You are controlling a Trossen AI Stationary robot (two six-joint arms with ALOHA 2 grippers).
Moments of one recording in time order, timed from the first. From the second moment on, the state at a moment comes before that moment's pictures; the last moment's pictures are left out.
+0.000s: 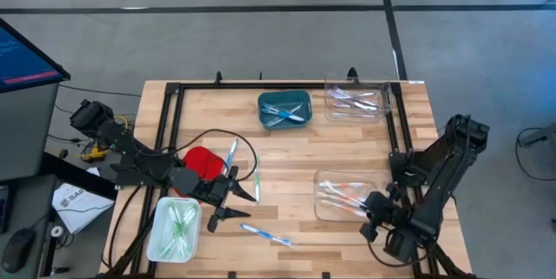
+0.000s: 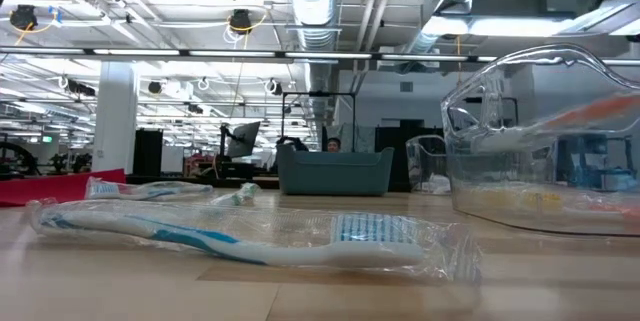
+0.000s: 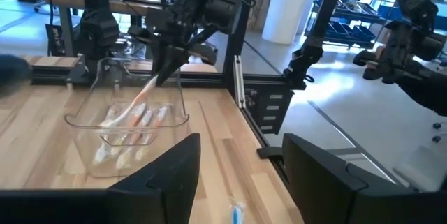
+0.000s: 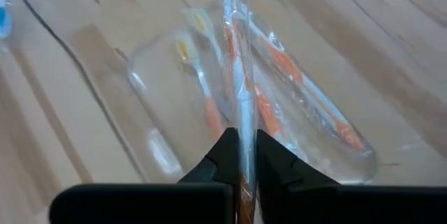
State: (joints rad) left arm -0.54 1.22 0.60 0.49 -0.26 -0.19; right arm 1.08 1.53 0.98 -1.11 0.64 1.76
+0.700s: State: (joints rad) left arm -0.57 1.22 0.60 0.51 -0.26 -0.19; right arm 0.82 1.51 0.98 -1.11 0.32 1.43
